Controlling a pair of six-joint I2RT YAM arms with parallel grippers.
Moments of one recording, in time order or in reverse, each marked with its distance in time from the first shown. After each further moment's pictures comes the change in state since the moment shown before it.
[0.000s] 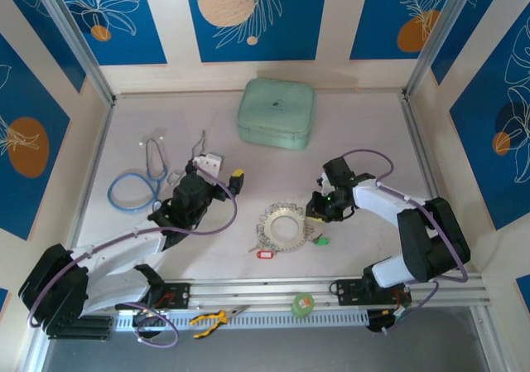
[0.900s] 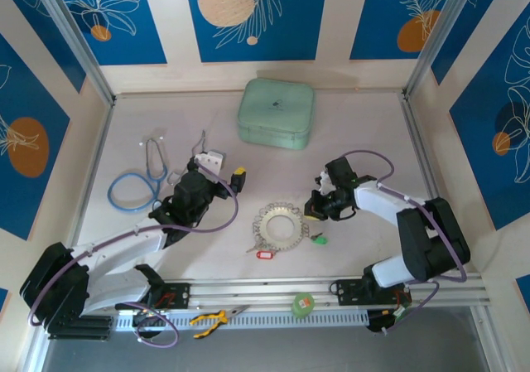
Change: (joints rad) left arm 0.000 0.014 0.031 -0.011 0.018 -0.004; right arm -0.019 -0.017 -0.026 0.084 -0.110 -0.003
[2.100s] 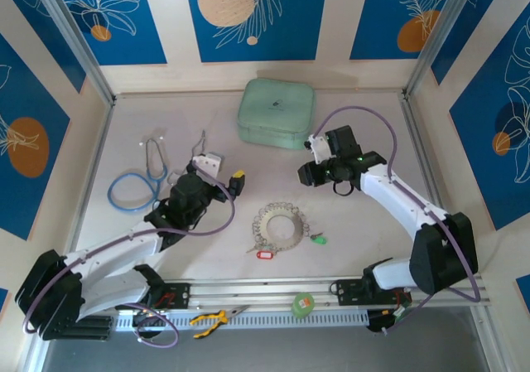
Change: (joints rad) left arm 0.000 -0.061 -0.023 -0.041 0.050 -0.019; right arm 0.029 -0.082 0.309 -0.080 0.204 -0.541
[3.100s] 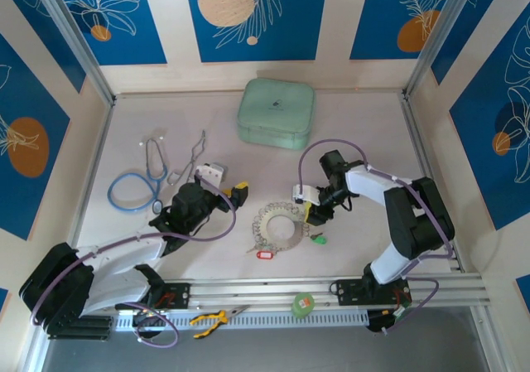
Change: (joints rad) left arm 0.001 0.053 -0.111 0.174 0.133 -0.052; right arm -0.029 0.280 -0.130 -0.158 -0.196 -1.077
